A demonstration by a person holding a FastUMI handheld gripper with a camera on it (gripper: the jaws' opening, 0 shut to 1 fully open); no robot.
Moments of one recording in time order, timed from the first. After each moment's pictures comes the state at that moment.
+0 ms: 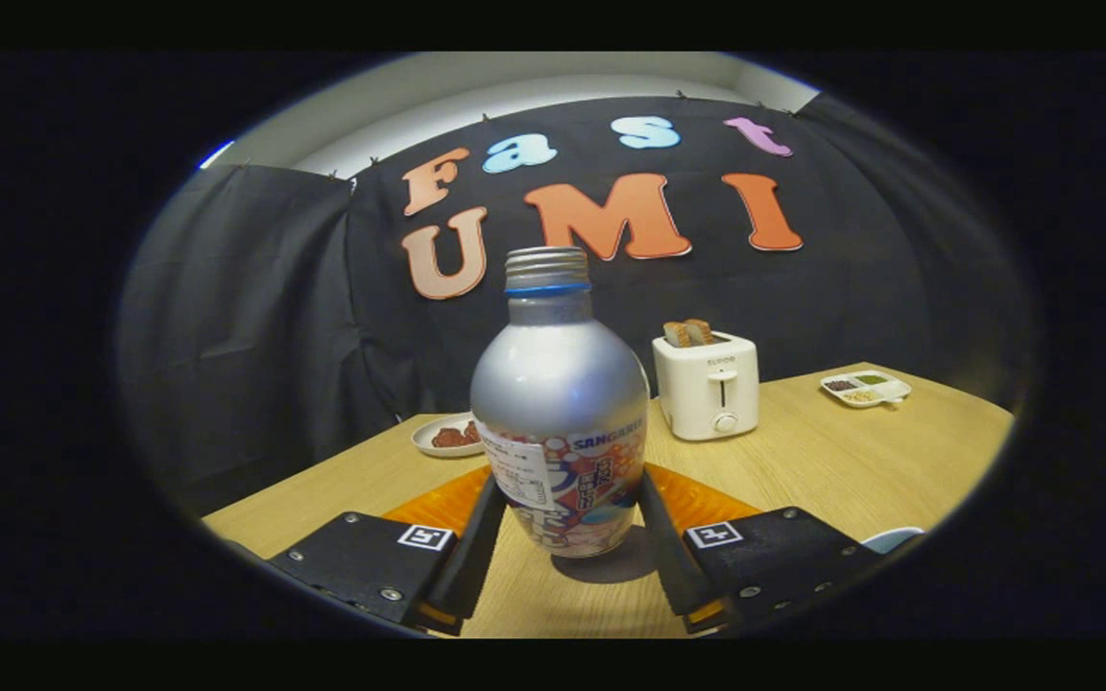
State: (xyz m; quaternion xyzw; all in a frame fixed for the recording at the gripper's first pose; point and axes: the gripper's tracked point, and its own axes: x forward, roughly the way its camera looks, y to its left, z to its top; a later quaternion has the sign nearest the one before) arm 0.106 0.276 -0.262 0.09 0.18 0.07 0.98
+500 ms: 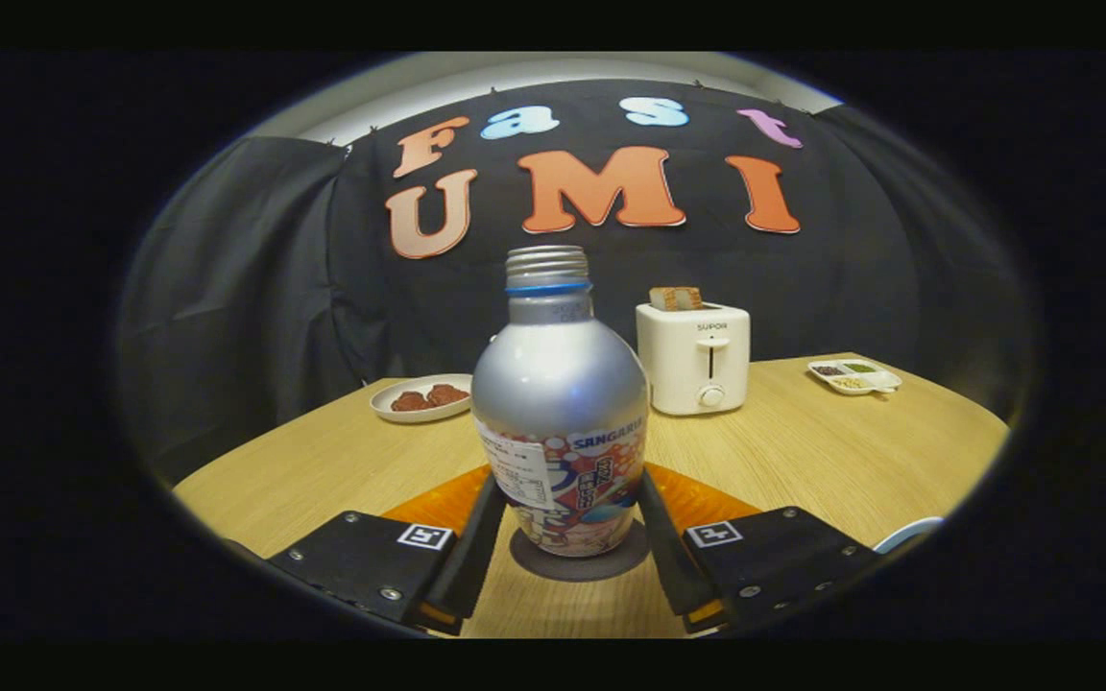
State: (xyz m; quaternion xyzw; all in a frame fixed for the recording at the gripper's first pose) arm 0.112 0.273 -0.308 0.05 0.23 0.04 0.97
